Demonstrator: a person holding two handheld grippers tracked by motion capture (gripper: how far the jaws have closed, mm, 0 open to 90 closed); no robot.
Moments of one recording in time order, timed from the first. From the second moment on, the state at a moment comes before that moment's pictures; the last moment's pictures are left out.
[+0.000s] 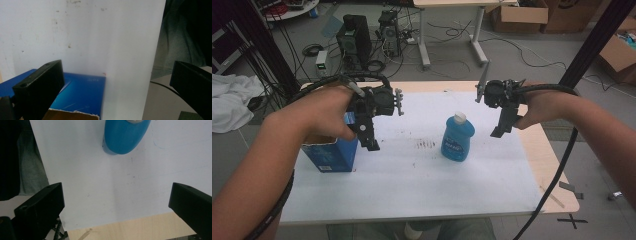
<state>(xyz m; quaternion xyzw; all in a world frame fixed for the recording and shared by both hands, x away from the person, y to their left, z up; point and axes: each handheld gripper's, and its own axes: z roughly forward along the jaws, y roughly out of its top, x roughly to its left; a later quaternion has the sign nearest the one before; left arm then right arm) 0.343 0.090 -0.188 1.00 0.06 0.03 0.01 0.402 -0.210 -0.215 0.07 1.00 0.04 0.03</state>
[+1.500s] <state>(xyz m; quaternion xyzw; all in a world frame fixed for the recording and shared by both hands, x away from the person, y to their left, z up) 0.339 0.093 -0.186 1.00 0.05 0.03 0.02 0.396 -0.269 -0.219 0.14 0.96 0.23 0.07</state>
